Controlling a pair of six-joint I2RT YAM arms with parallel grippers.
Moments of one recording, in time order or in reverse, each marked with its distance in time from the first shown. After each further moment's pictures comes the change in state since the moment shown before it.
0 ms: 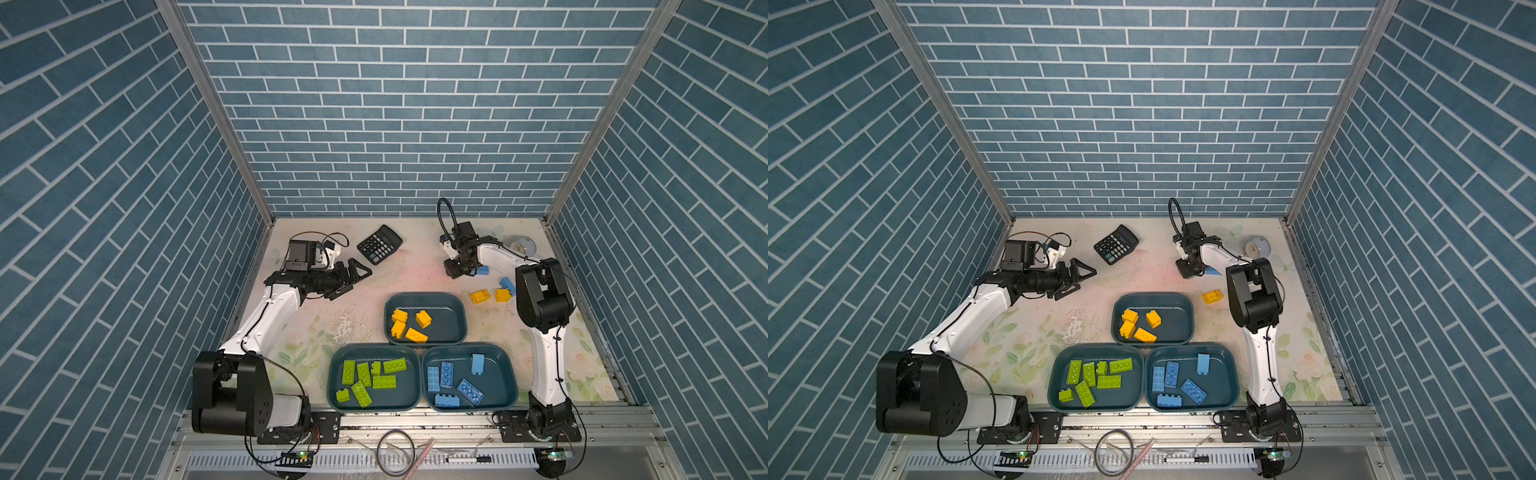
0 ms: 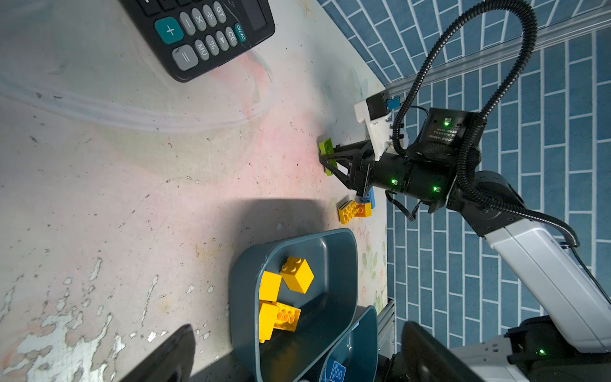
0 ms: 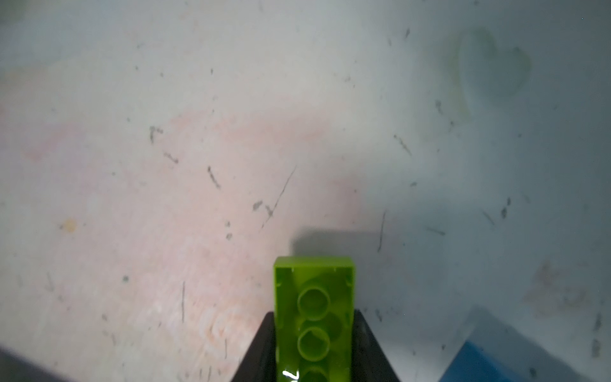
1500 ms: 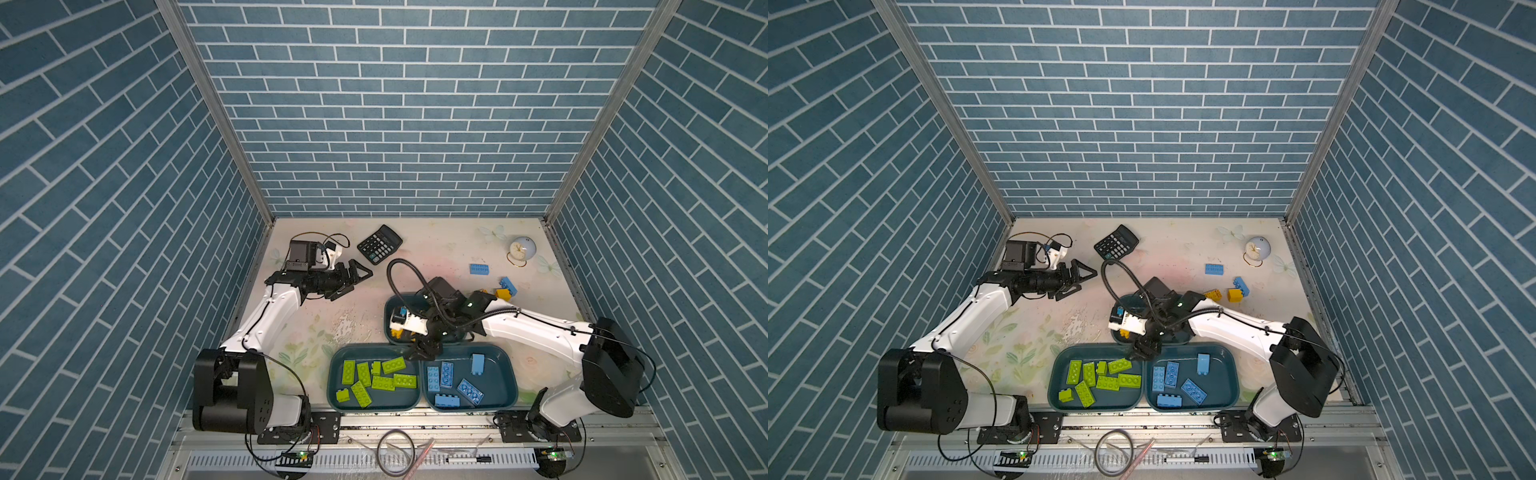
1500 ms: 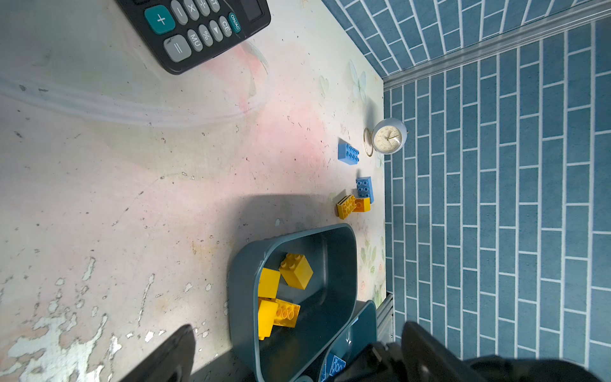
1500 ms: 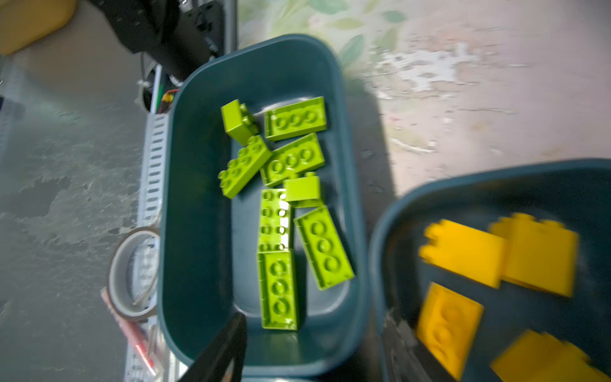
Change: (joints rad) left arm 0.001 0.010 -0.007 0.000 0.022 0.014; right arm 0.480 -0.647 -0.552 0.029 -0.488 -0.206
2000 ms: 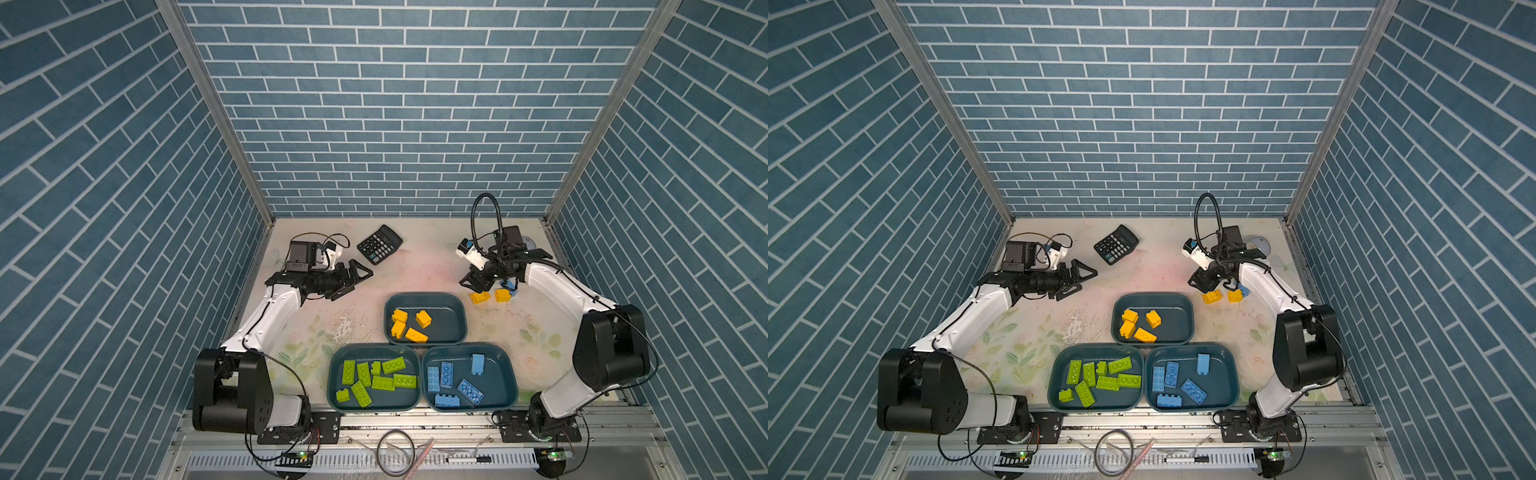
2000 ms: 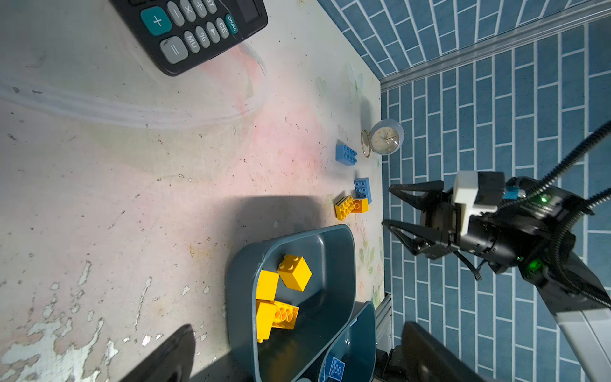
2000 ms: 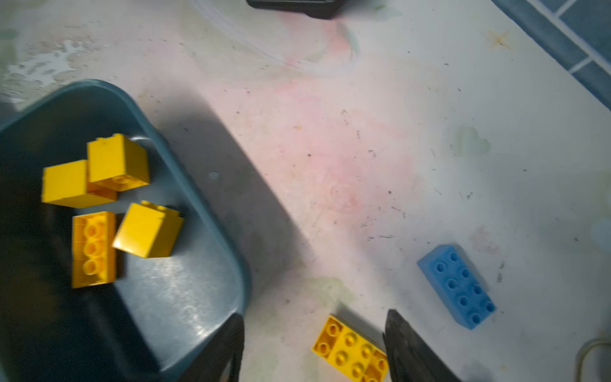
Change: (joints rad) left arm 0.000 0.000 -0.006 0.021 0.007 -0.007; right arm -0.620 0.152 0.195 -0.034 0.146 -0.248
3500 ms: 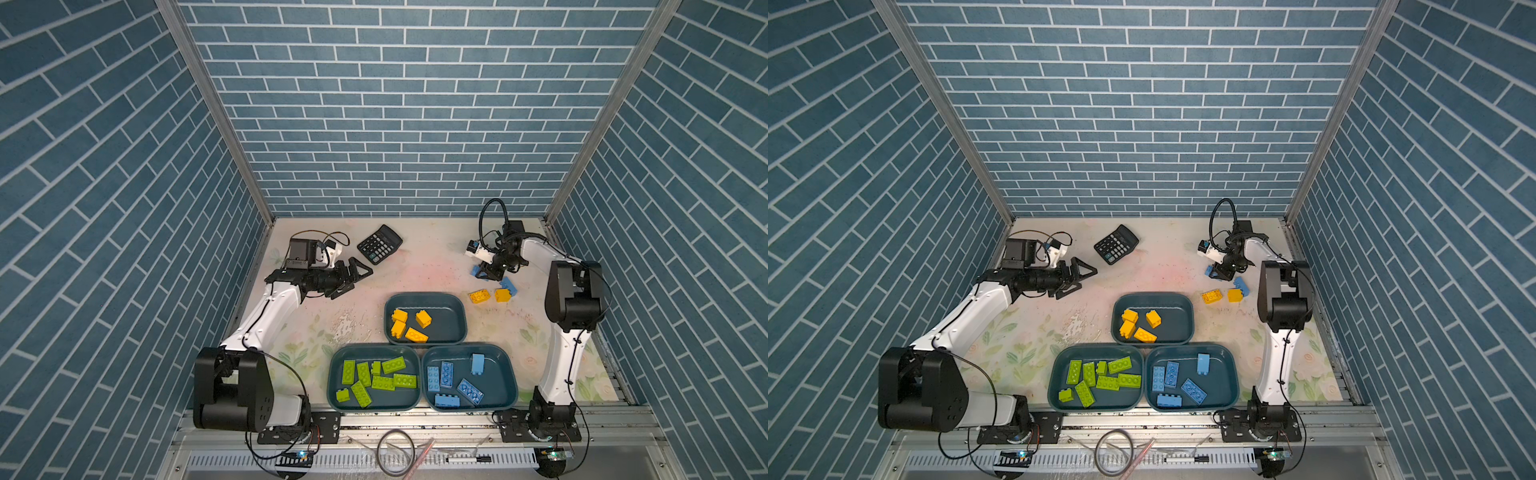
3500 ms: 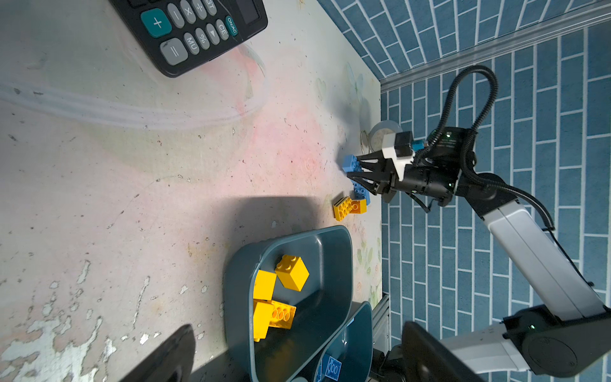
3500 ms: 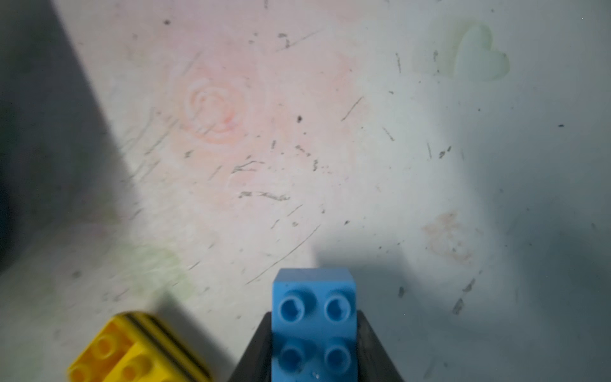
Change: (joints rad) left arm 0.001 0.011 0.029 -0.026 0.000 -0.005; right arm -0.170 0.385 0.269 -0.116 -0.038 -0.384
